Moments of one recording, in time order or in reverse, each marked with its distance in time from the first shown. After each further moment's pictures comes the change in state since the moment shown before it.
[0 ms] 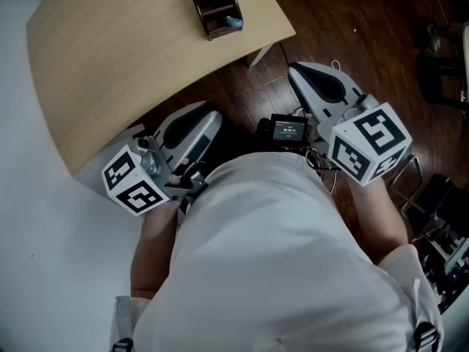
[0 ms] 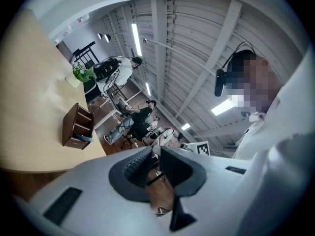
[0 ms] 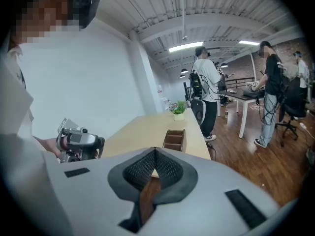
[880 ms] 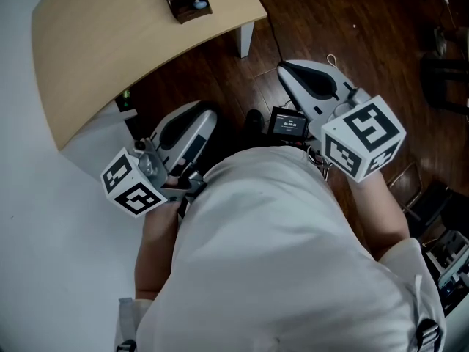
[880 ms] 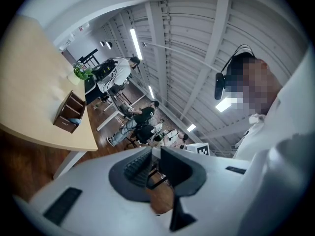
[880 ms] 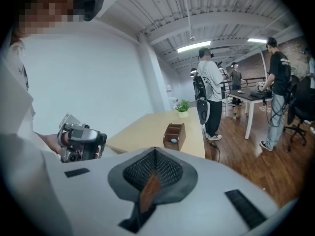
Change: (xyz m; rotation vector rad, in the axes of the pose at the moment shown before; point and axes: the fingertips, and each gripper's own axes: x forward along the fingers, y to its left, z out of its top) left arm 0.016 -0.025 -0.023 -0.006 -0.047 0.076; right arm -0.020 -0.005 -0.017 -0.047 0.026 0.106
